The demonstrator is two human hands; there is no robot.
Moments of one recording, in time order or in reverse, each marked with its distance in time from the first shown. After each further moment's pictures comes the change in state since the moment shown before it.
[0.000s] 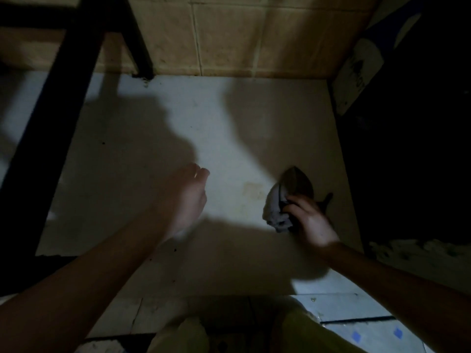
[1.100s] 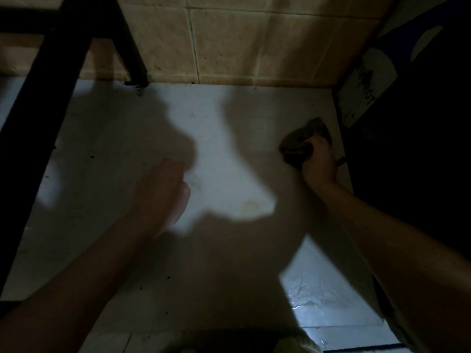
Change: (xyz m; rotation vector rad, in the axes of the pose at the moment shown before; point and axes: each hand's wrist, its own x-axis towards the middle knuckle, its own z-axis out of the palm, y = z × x) left_hand 0.037 -0.030 -0.004 -0.092 0.064 -0.266; right_hand 0.158 0.022 -0.055 0.245 0.585 0.232
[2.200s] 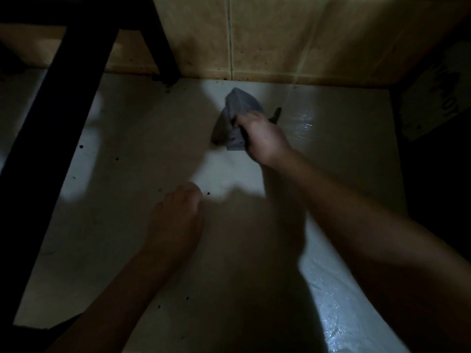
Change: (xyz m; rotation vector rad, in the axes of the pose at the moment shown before) left_hand -0.006 -0.019 0.014 -0.002 -0.199 -0.080; right_hand 0.052 -0.121 0.117 -0.152 -0.450 -0.601
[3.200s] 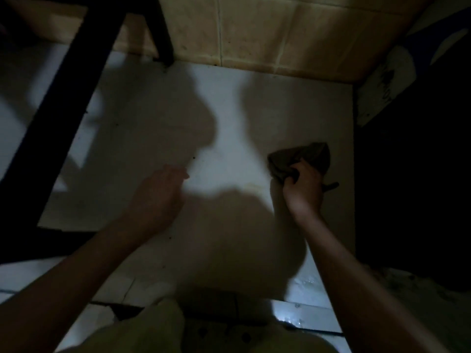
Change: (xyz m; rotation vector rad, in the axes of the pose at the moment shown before) left_hand -0.065 0.010 -0.004 -0.034 0.035 0.063; right_hand -0.207 0.003 -0.034 0.127 0.192 0.690
